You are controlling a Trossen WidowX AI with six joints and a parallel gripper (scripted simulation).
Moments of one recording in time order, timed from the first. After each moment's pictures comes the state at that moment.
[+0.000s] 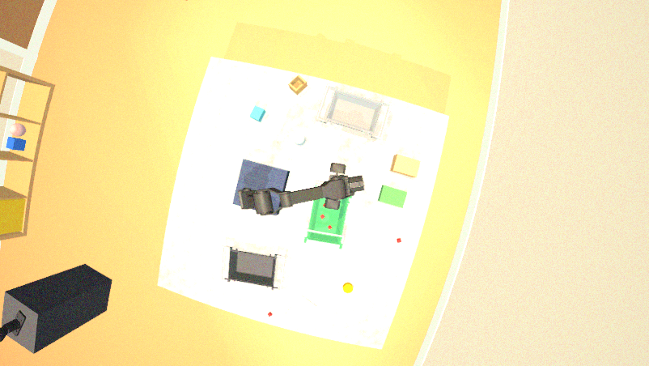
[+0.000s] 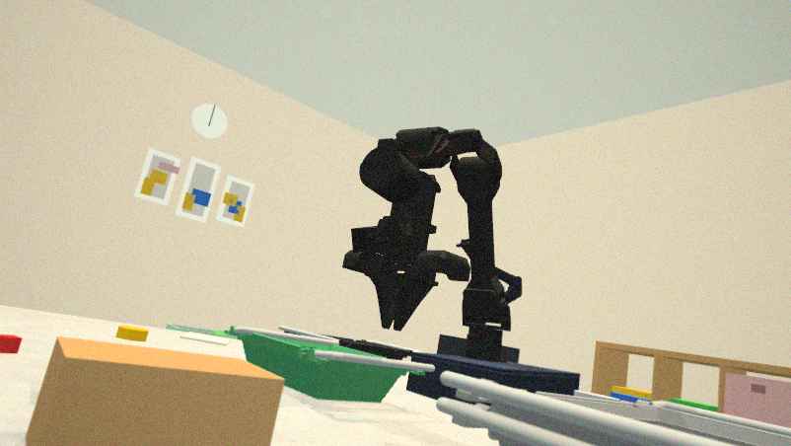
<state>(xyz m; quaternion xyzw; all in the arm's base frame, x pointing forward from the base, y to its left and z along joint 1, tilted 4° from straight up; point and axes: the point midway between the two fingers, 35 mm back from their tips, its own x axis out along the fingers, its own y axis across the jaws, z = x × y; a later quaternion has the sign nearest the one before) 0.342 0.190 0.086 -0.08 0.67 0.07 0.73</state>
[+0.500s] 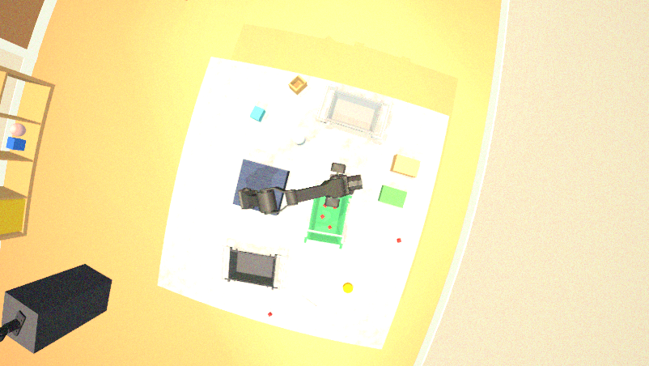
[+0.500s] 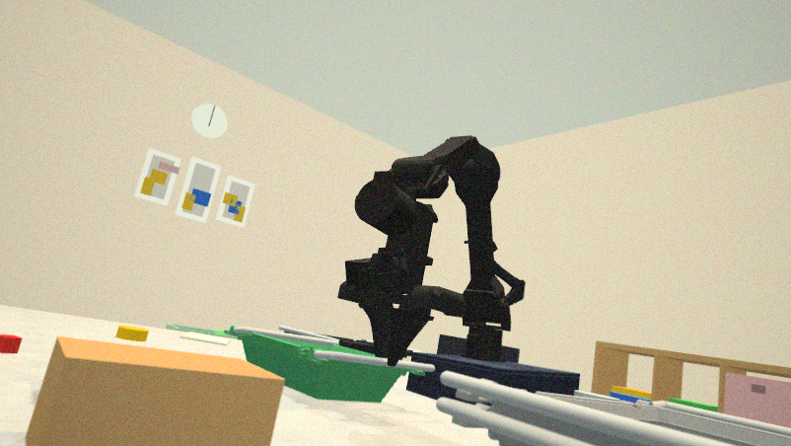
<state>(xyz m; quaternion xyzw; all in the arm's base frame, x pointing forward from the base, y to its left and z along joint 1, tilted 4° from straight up) 0.347 0.193 0.041 -0.07 0.67 0.06 0.74</state>
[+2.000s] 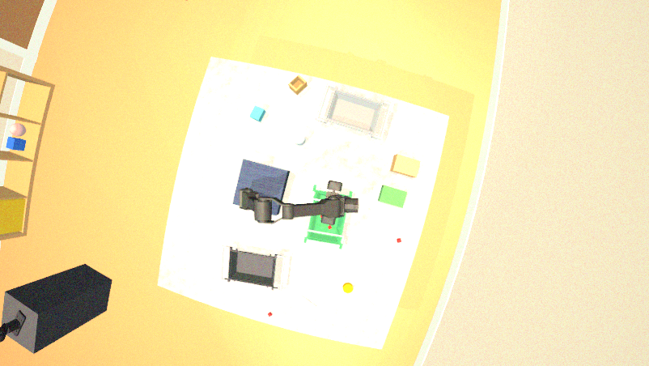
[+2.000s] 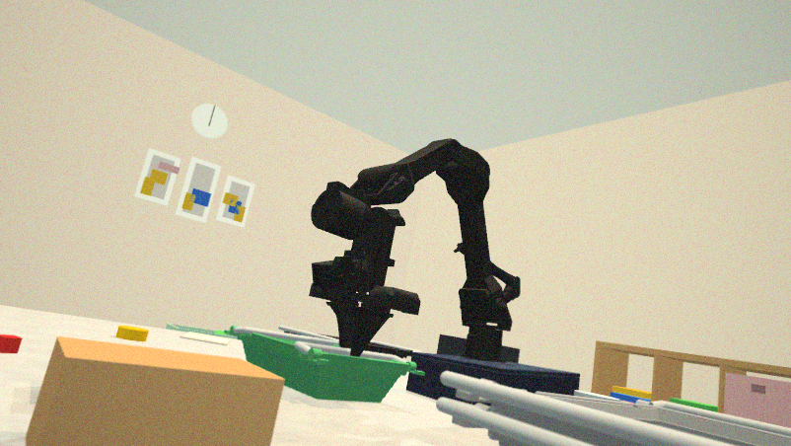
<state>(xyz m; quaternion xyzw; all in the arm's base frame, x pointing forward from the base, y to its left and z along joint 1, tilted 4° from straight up) 0.359 0.116 0.040 -0.07 0.67 0.05 0.74</state>
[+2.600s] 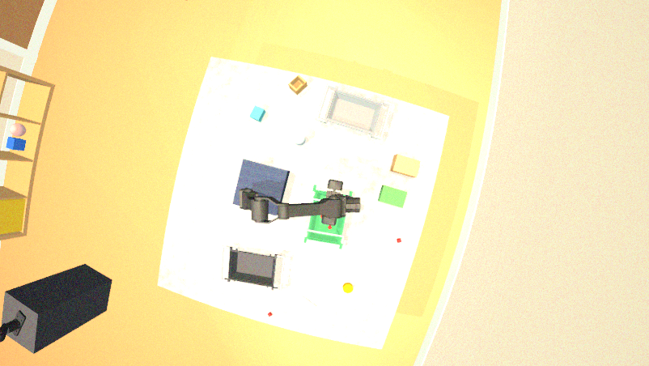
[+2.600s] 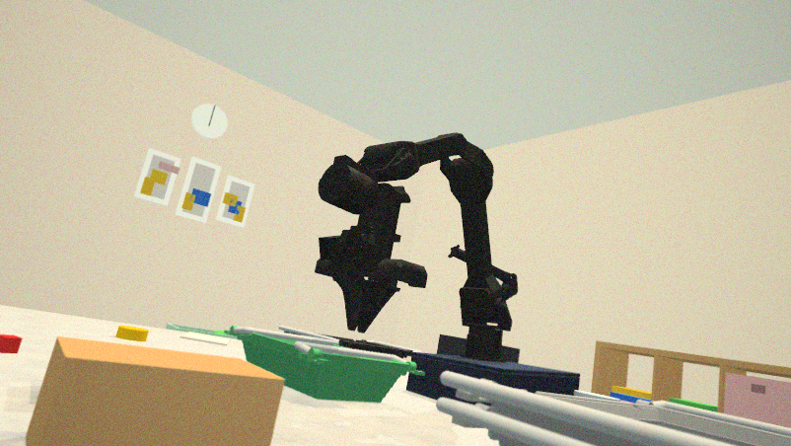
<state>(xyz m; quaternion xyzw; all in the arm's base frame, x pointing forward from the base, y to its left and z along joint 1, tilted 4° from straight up) 0.356 0.121 0.075 -0.08 0.67 0.06 0.73</state>
